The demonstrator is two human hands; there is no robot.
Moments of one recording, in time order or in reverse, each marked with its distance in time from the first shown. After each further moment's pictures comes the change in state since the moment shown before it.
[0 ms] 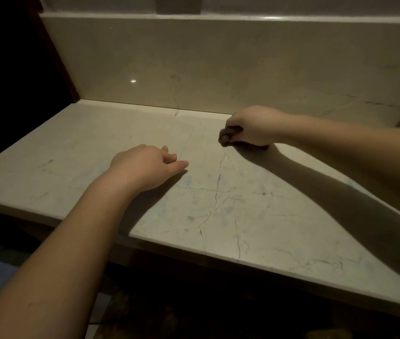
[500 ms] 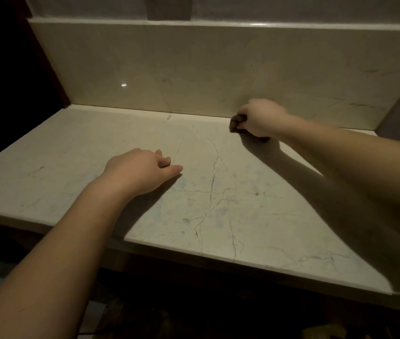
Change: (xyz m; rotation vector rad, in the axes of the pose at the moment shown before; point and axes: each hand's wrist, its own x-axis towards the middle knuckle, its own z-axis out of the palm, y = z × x) left_hand 0.002 -0.001 0.000 0.071 0.008 0.033; right_hand -0.003 0.022 -0.005 0.043 0.080 0.344
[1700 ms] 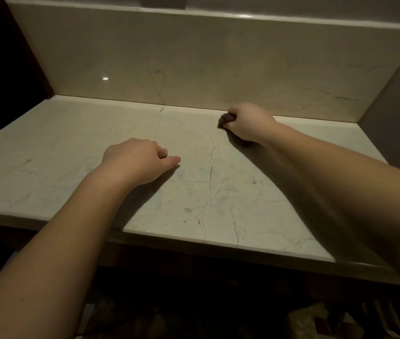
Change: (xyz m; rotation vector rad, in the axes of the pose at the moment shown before) left_hand -0.001 0.000 0.000 0.020 0.061 0.028; right_hand -0.023 -0.026 0.018 0.185 0.077 0.126
